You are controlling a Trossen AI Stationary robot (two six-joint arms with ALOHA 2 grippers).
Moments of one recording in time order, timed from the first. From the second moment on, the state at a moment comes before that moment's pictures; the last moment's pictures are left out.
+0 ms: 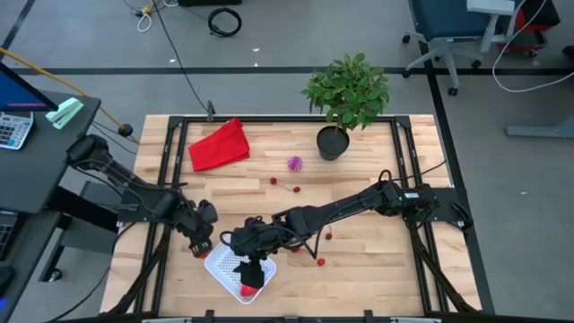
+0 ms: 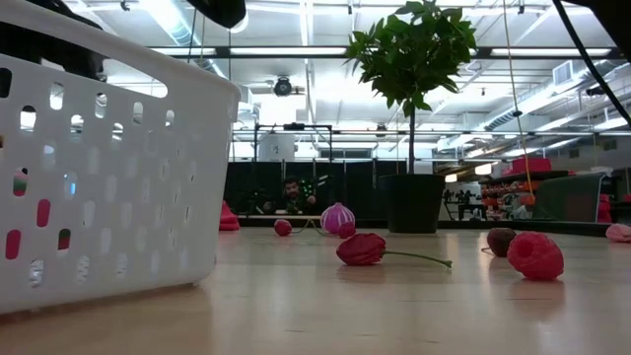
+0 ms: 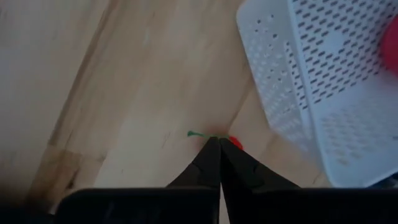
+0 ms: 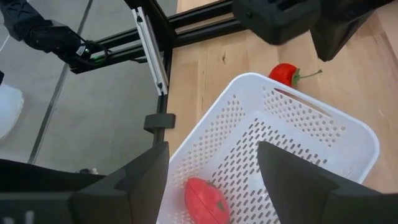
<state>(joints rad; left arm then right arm) -0.57 1.13 0.74 -0.87 -0.01 -1.09 0.31 2.38 2.35 -0.65 -0.08 0.49</state>
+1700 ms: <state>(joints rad) -0.65 1.34 0.67 -0.75 -0.08 -1.43 0.32 2.38 2.35 -0.65 -0.08 0.50</state>
